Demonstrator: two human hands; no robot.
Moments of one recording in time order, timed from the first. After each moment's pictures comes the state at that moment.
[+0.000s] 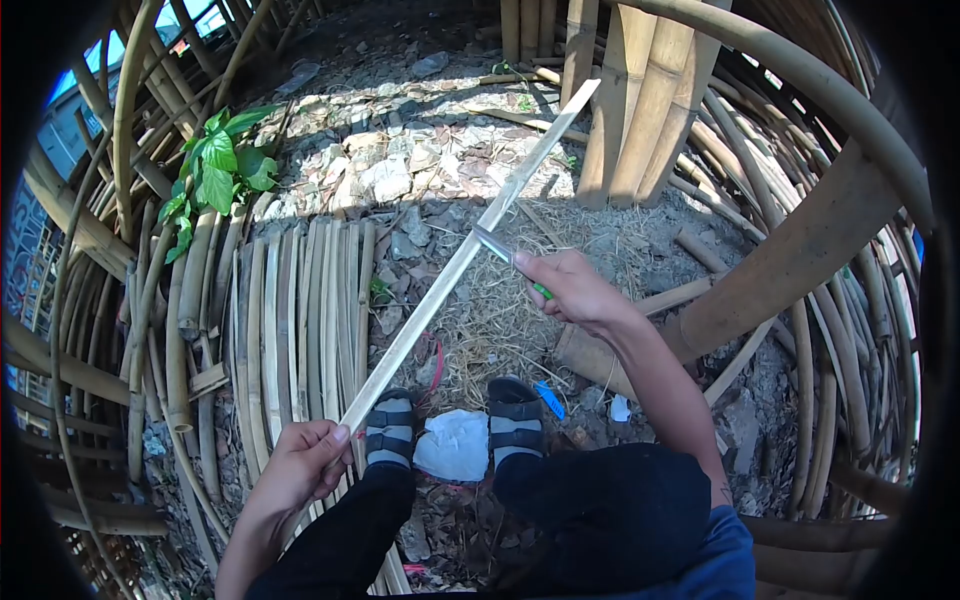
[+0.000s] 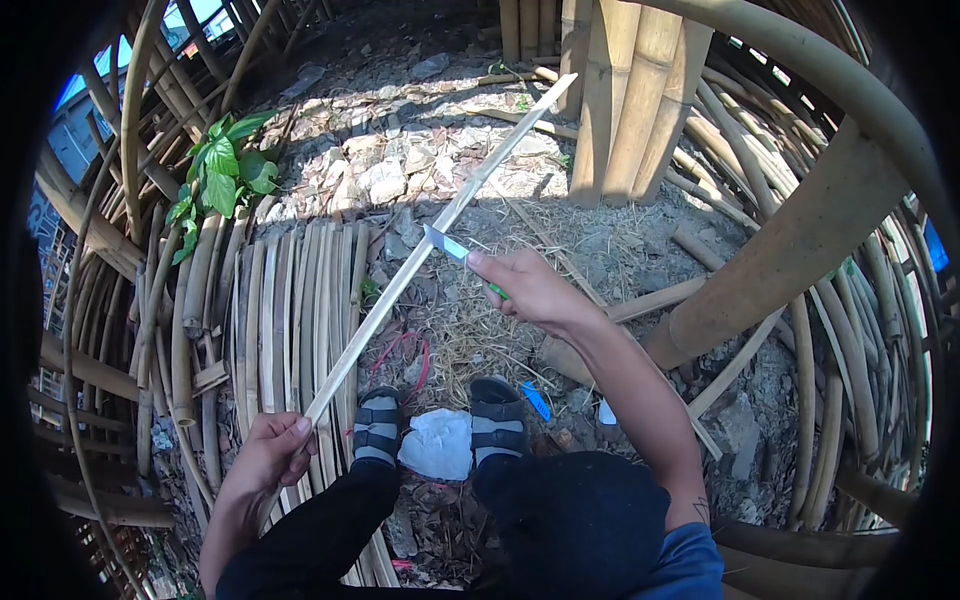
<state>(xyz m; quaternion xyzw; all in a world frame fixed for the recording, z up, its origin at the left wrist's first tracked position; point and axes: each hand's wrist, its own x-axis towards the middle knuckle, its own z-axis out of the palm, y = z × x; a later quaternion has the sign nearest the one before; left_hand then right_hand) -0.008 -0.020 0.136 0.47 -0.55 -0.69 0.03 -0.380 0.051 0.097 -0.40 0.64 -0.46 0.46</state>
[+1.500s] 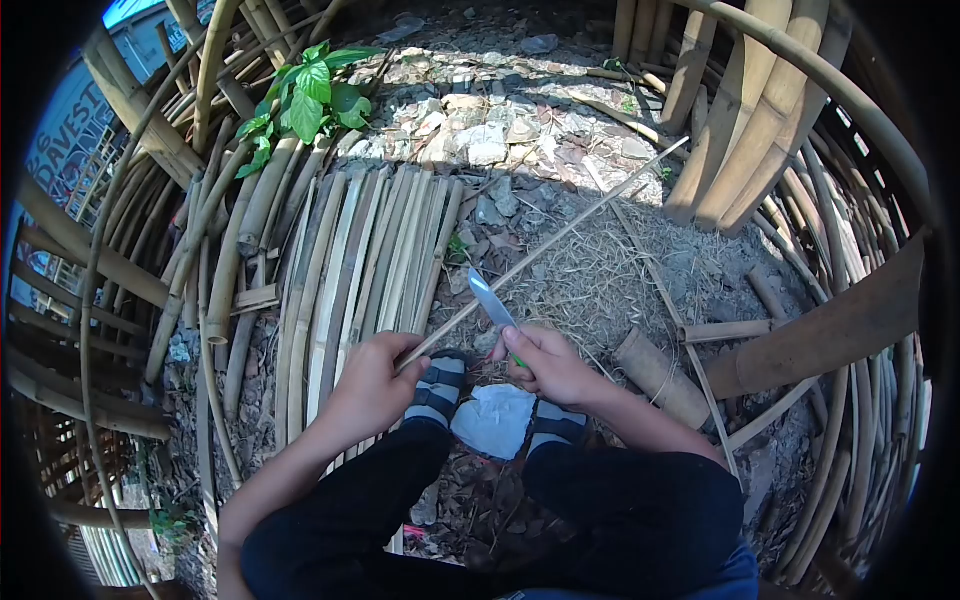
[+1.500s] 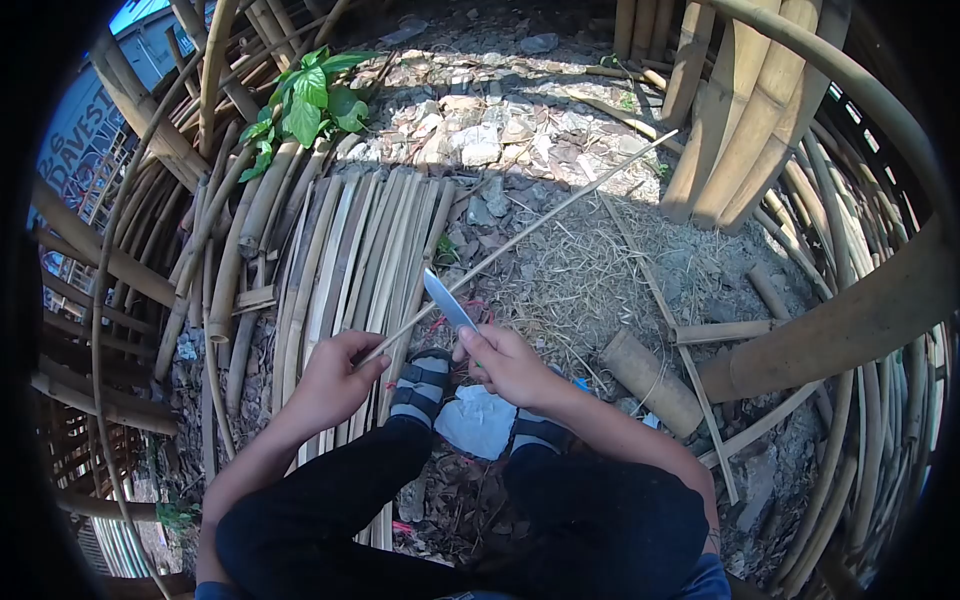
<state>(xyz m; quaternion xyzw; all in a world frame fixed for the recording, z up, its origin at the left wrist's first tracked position) -0.025 -0.027 0.110 0.46 -0.81 -0.35 0.12 -0.258 0.047 0.034 -0.38 0.45 -0.47 0.66</state>
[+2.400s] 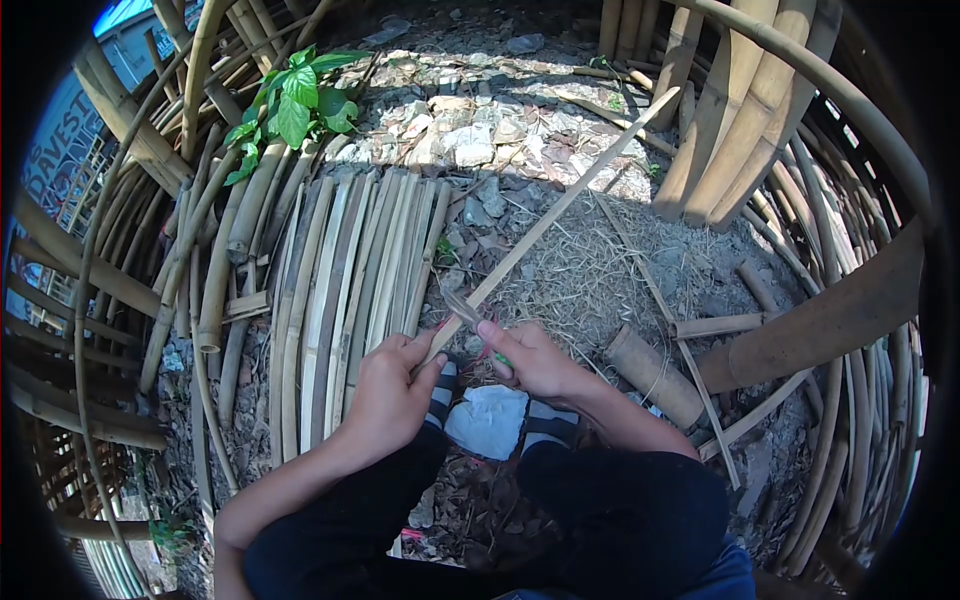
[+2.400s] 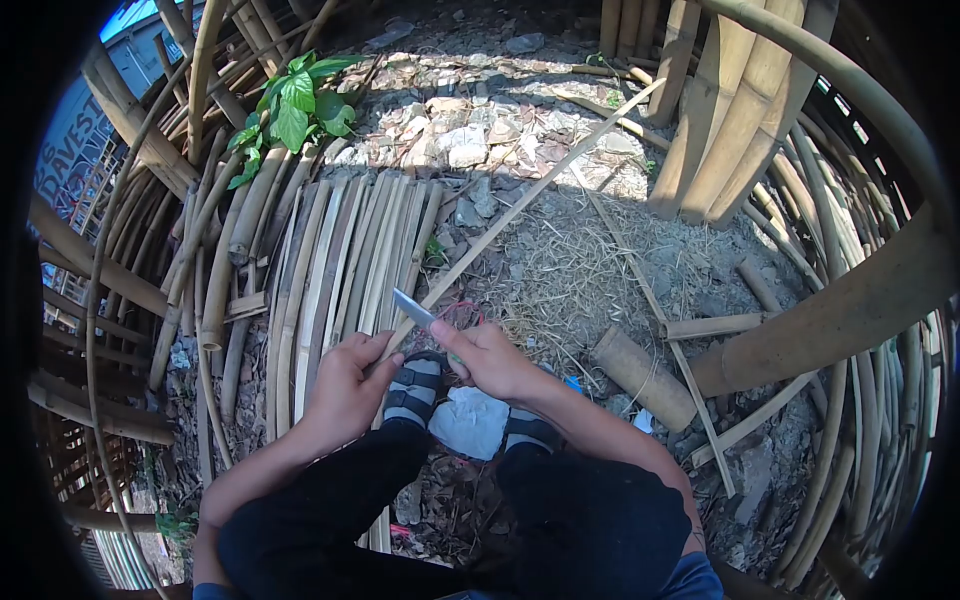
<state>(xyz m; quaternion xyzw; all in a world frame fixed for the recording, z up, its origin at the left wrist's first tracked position) -0.049 -0.009 0.109 0.43 -0.82 -0.33 0.18 -0.250 0.035 0.039 -0.42 0.52 -0.42 0.61</state>
